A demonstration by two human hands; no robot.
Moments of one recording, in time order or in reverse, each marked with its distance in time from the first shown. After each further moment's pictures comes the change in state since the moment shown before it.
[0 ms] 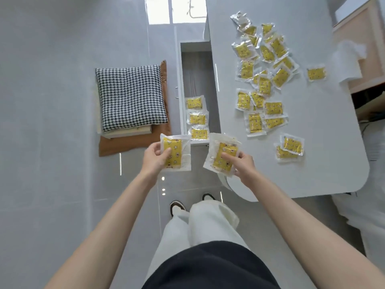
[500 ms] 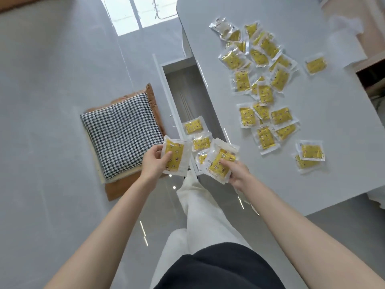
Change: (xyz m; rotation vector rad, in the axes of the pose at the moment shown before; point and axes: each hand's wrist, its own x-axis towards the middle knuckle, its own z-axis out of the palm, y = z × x) left_hand 0.165 0.108 -0.006 0.283 -0.168 0.046; right_hand 0.101 -0.076 0.085 0.465 0.080 0.261
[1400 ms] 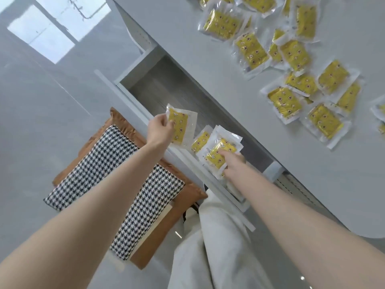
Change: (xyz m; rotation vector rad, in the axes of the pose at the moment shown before) left_hand 0.351 0.033 0.070 0.524 -0.244 0.159; right_hand 0.248 -0.026 0.150 0.437 0.336 0.077
